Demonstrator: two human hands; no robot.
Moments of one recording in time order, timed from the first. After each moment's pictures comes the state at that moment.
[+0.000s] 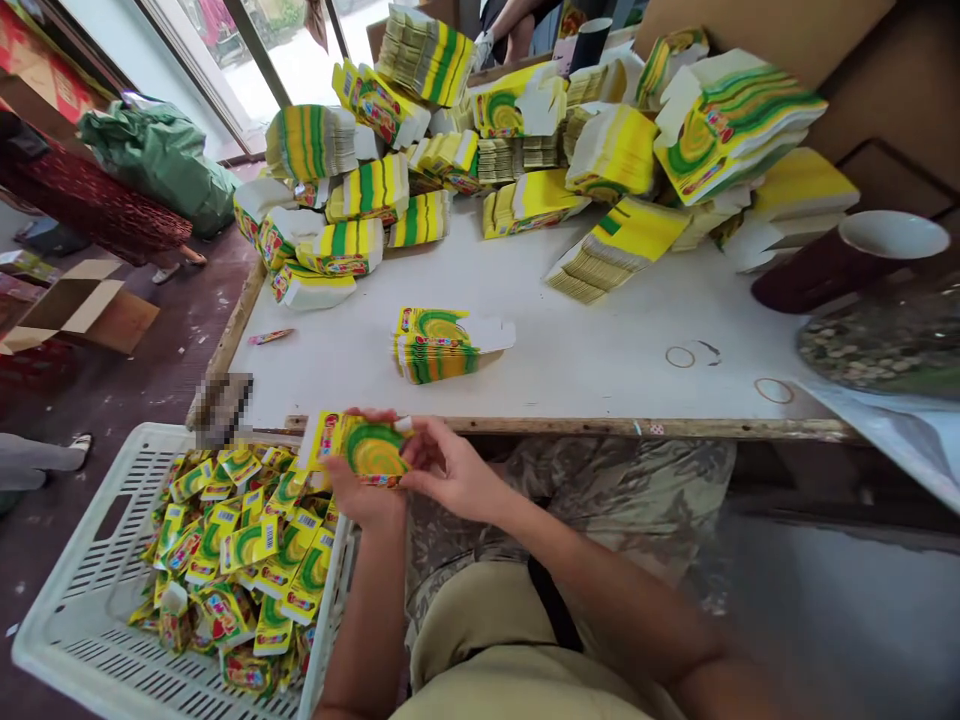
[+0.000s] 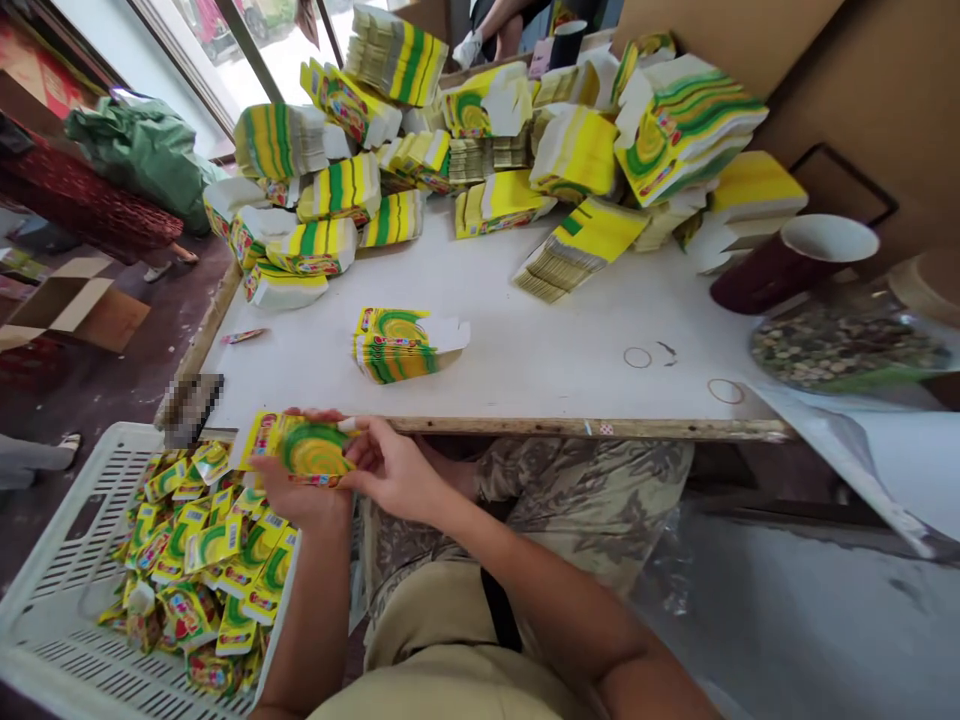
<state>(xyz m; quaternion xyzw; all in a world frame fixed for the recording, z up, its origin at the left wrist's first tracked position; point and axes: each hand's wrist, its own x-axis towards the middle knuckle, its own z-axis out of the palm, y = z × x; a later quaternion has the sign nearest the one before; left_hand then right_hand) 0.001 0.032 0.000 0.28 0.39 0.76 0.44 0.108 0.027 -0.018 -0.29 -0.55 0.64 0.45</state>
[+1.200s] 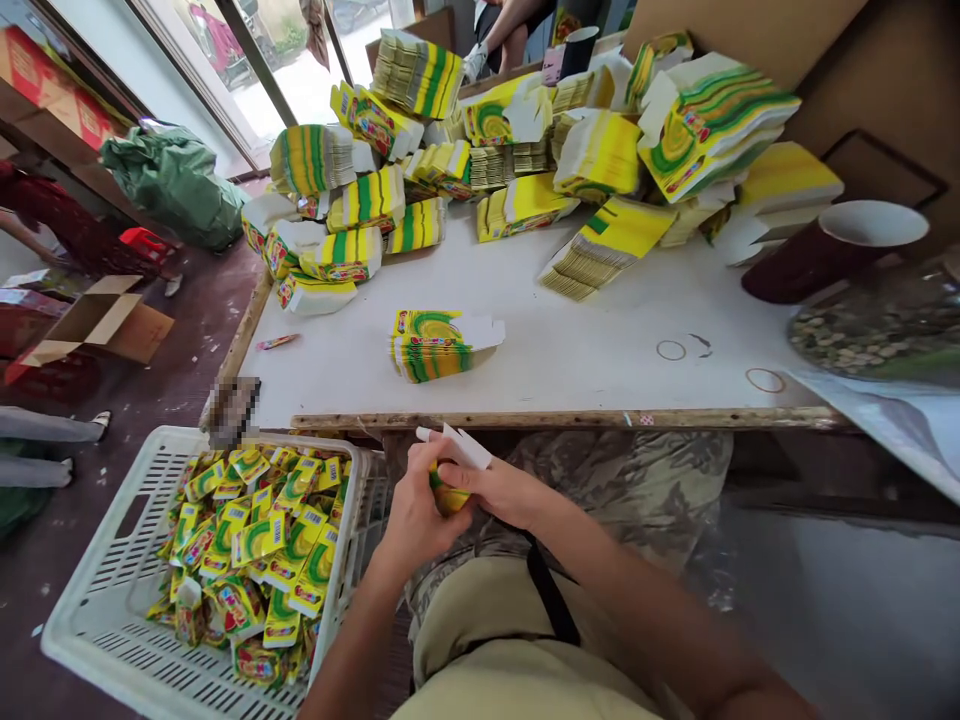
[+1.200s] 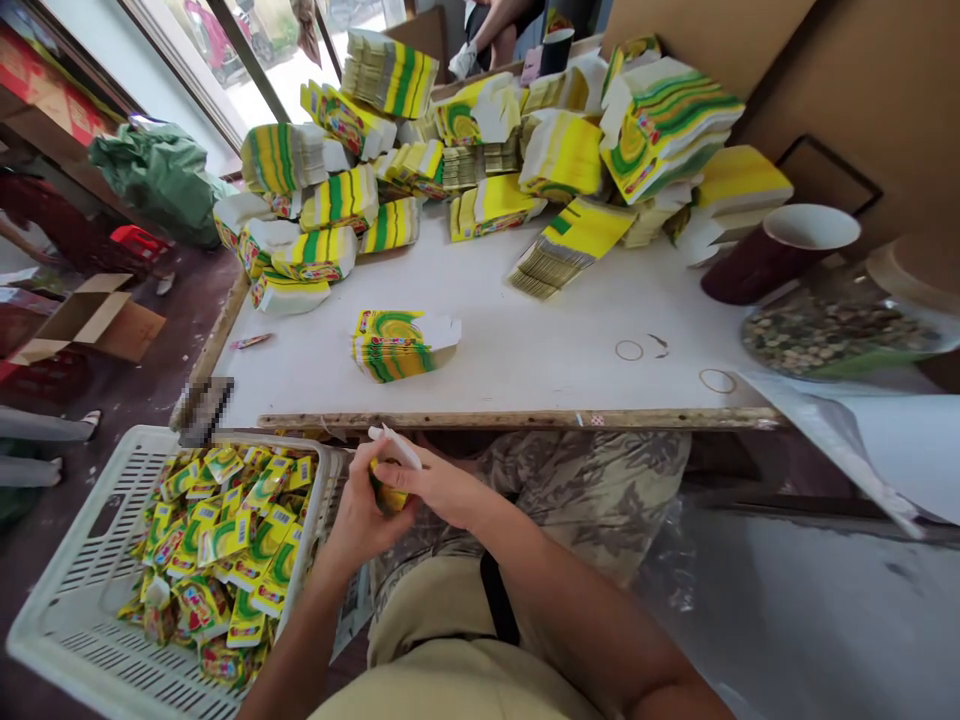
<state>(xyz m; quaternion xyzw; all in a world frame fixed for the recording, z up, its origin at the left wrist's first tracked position) 0.000 -0.021 -0.014 0.77 0.48 0.34 0.26 0.145 0.008 -0.034 -0.27 -0.41 0.78 0.39</state>
